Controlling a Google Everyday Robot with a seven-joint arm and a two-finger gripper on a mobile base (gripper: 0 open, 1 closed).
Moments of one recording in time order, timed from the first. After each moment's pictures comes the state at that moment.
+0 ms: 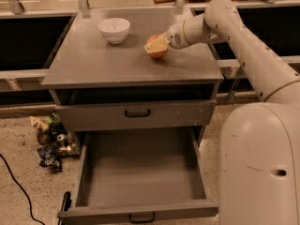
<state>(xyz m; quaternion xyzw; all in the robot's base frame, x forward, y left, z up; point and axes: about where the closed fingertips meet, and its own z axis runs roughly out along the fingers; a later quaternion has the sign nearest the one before) 0.812 -0.029 0.857 -0.41 0.76 0.27 0.43</state>
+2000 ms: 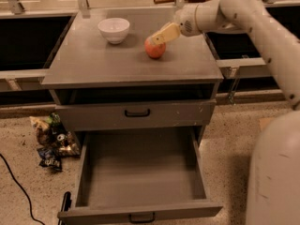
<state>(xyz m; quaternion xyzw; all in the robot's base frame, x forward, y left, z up) 0.796 -0.053 0.930 -0.42 0.72 0.21 0.51</state>
